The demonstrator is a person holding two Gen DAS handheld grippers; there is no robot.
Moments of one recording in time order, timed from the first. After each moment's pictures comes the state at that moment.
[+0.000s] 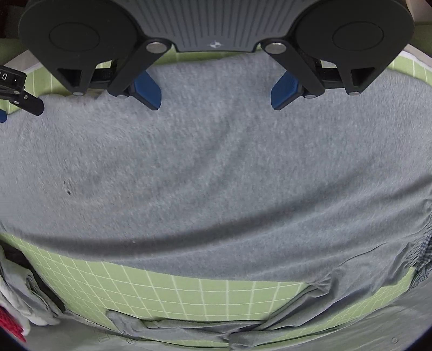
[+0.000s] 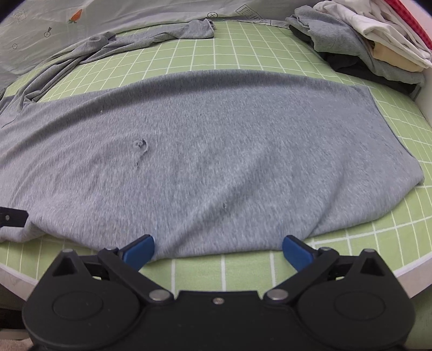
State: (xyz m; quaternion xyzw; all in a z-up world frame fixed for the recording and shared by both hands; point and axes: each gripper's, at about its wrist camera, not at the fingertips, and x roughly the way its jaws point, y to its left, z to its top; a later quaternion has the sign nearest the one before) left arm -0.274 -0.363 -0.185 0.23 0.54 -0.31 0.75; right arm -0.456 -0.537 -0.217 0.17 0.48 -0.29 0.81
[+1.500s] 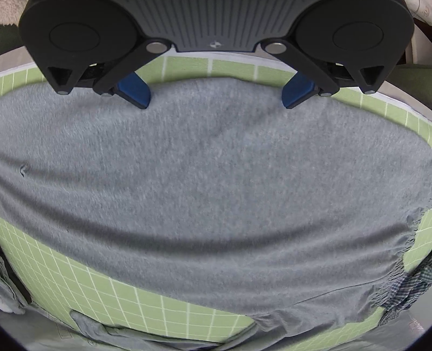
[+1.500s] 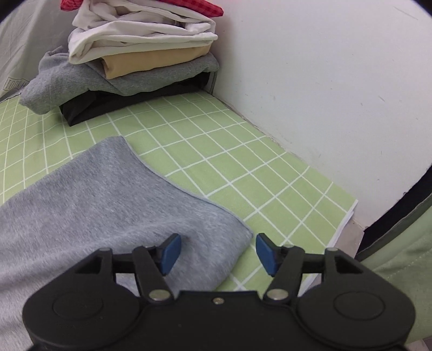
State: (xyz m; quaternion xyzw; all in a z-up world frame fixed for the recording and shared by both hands) left arm -0.236 -0.292 -0.176 0.16 0.59 -0.22 0.76; right arm -0.553 -0.744 -0.203 0.18 0.39 -0.60 0.67
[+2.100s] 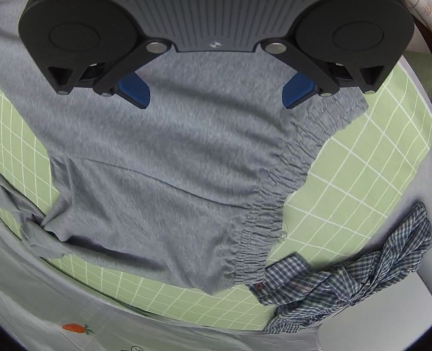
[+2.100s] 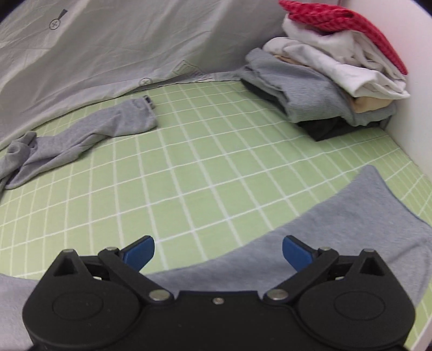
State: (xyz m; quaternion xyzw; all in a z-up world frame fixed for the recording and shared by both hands) left arm 0.013 -0.196 -0.160 0.06 0.57 -0.11 0.81; right arm -0.292 -0.620 -0.194 0.21 0.39 -0.43 0.79
